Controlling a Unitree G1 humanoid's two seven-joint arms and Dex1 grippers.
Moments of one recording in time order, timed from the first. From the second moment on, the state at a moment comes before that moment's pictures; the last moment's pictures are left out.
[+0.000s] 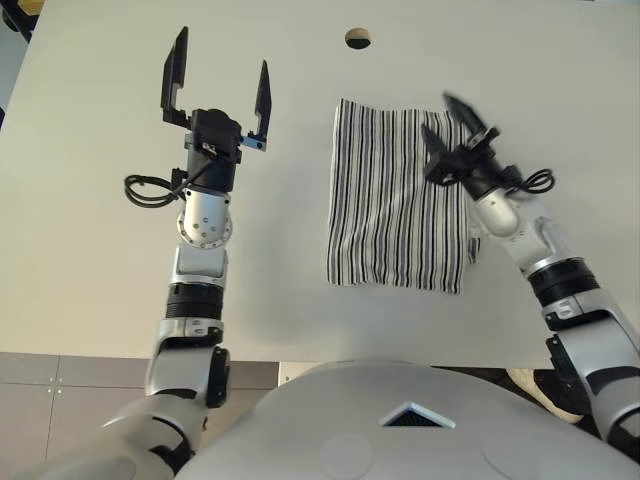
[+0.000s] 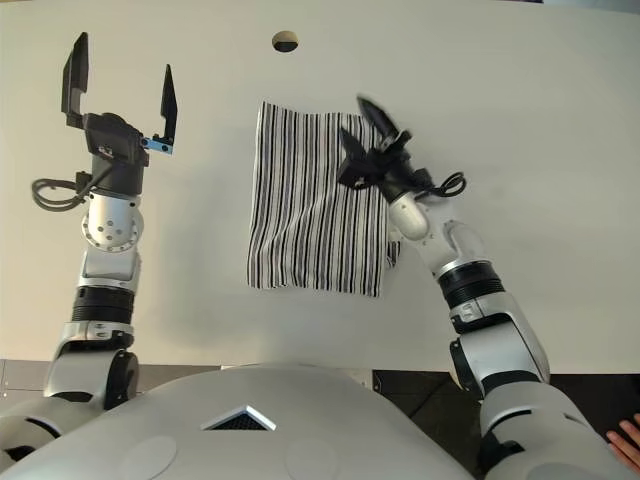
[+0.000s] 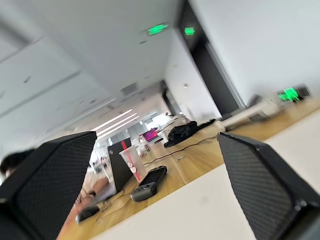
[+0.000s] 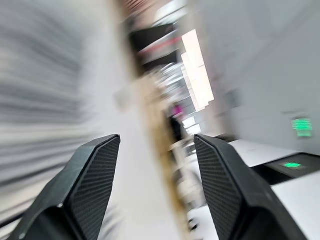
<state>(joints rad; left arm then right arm) -0.15 0.35 0.01 0.34 0.28 -0.76 -0.02 -0.29 -0.49 0.32 0.36 -0.56 -0.56 -0.19</state>
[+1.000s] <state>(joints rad) 0.06 0.90 -0.31 0.09 0.44 -0.87 -0.55 0.52 -0.99 -0.03 -0.20 -0.53 -0.61 0.38</state>
